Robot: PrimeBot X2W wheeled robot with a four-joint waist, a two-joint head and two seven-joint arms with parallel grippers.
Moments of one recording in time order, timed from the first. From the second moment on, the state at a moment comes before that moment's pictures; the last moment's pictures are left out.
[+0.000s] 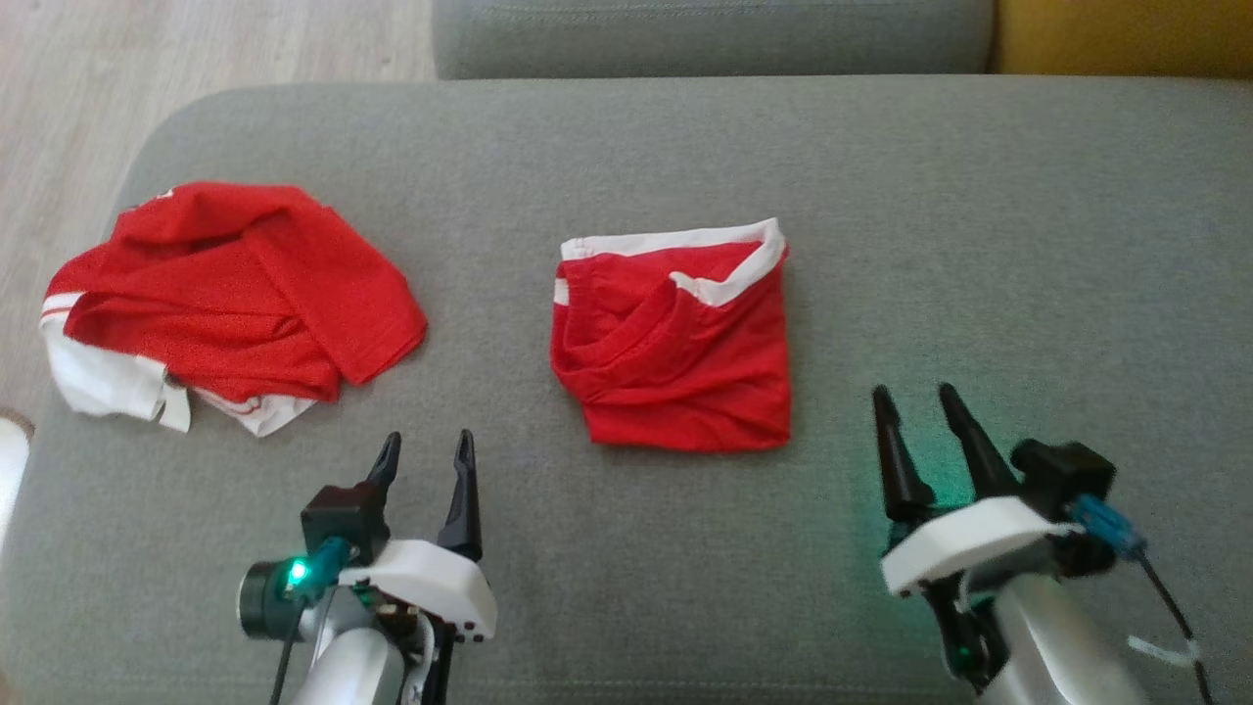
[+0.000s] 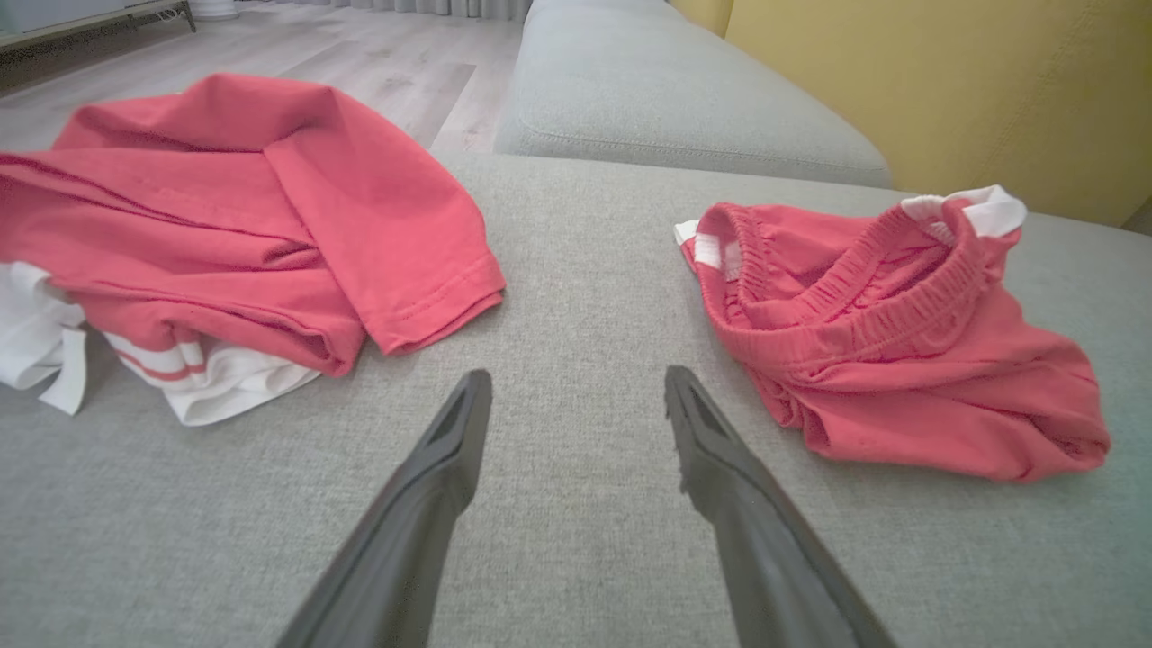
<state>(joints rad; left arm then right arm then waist) -0.13 0.04 -0.31 0.43 -0.24 0.13 -0.26 -0.21 -0.06 0.17 0.56 0.32 0.12 -0.25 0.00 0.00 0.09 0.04</state>
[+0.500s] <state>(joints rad) -0.16 0.04 -0.41 0.43 -0.28 0.12 -0.26 -0.44 -0.06 0.37 0.70 0.51 0.12 -0.25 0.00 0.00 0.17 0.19</state>
